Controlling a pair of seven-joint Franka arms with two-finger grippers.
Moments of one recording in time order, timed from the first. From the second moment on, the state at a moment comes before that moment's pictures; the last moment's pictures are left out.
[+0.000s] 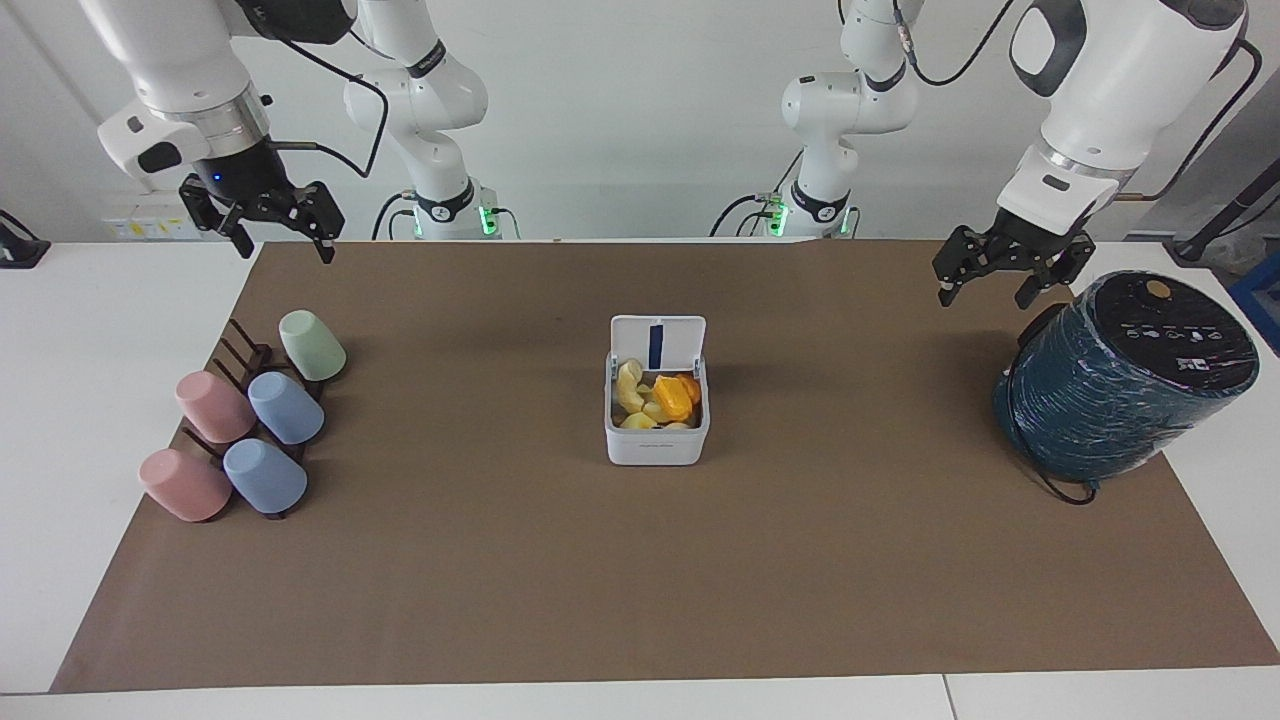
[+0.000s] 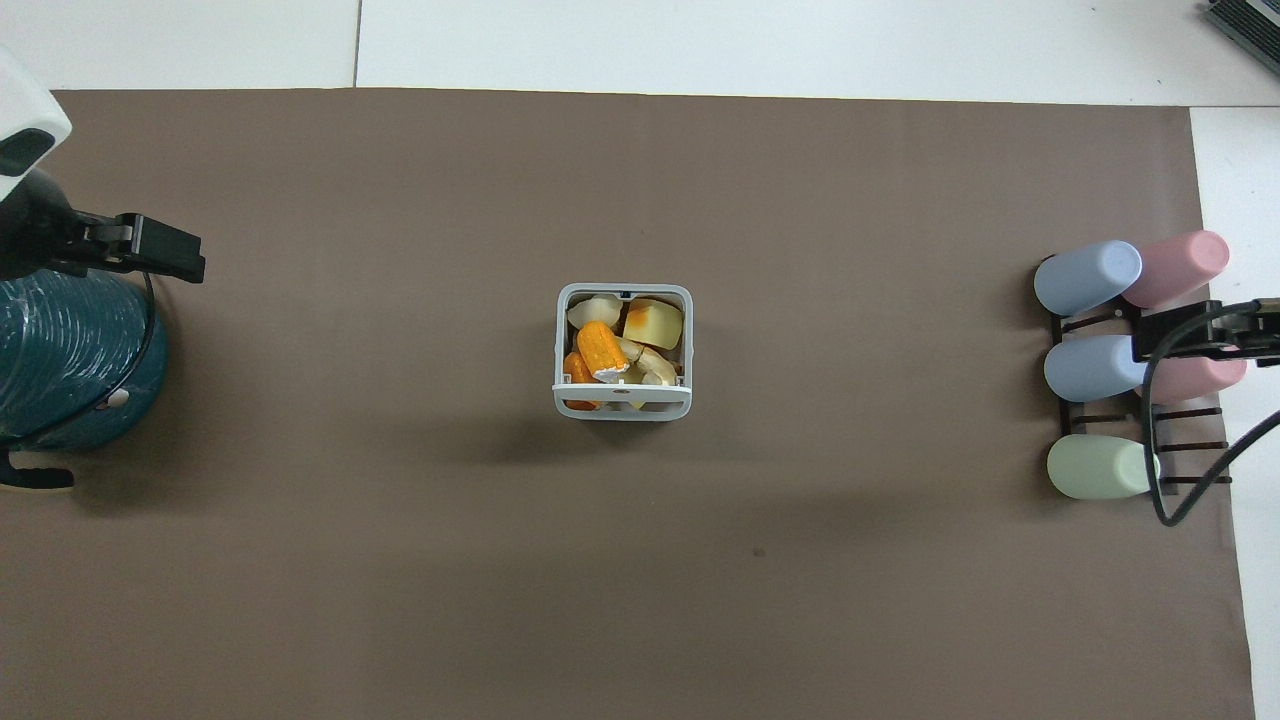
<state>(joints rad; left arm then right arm) -0.07 0.09 -0.03 -1.47 -0.01 1.61 0.02 0.08 -0.08 -0.10 -1.64 -0.06 1.57 0.05</state>
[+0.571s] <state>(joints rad) -0.07 0.09 -0.03 -1.47 -0.01 1.62 0.02 0.07 -0.08 -0.10 -1.66 0.01 1.60 0.05</state>
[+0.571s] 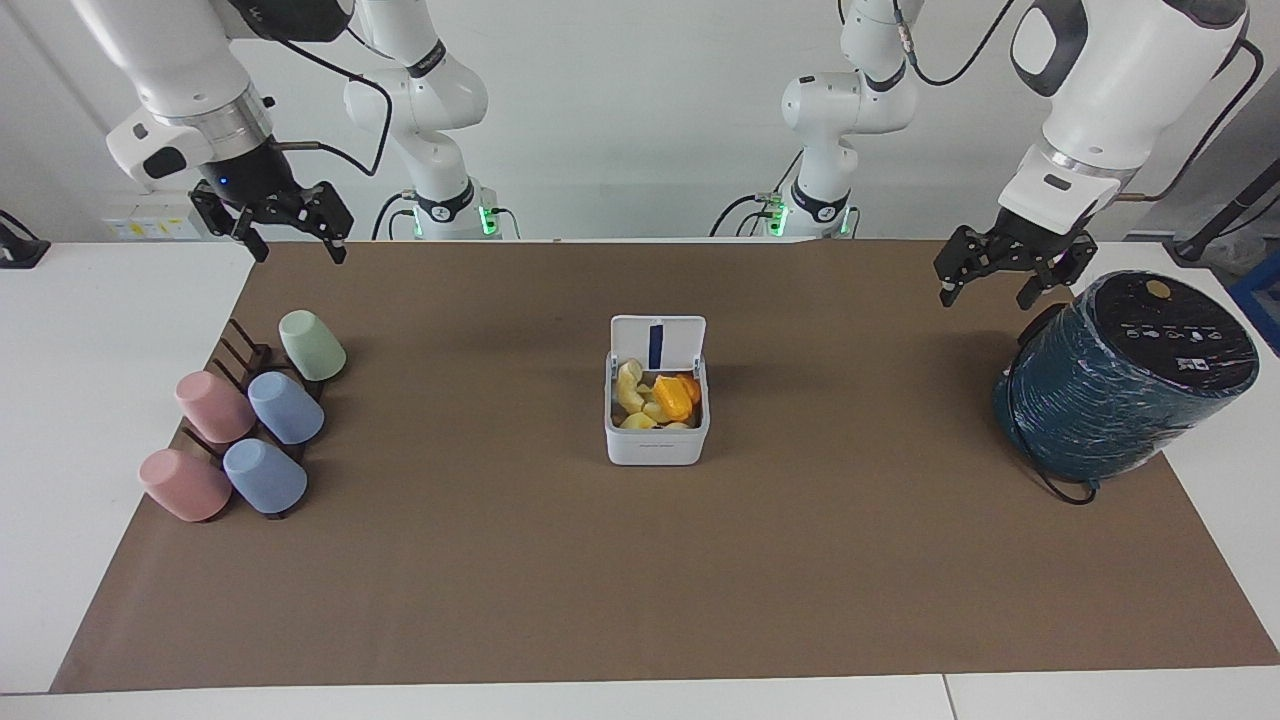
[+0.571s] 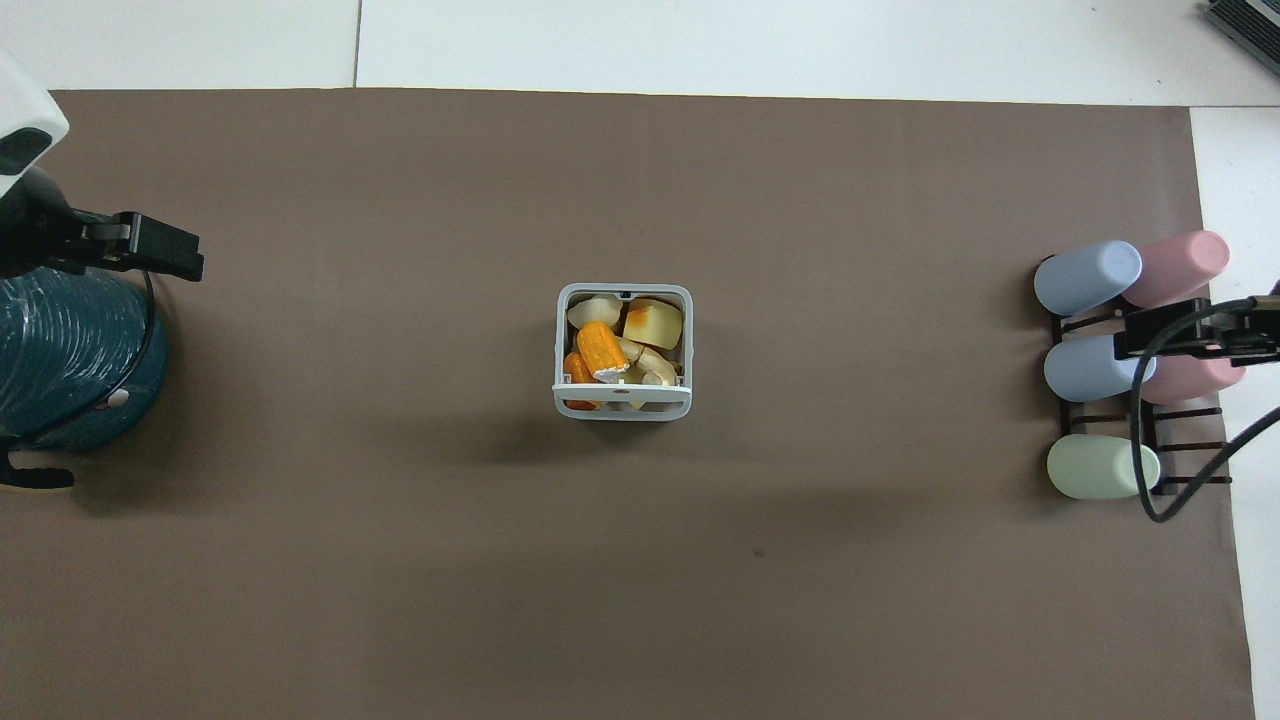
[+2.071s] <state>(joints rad) -0.16 0.07 -0.04 -1.52 -0.01 1.63 -0.02 0.08 -0.10 -0.10 -1.66 0.01 1.60 0.05</state>
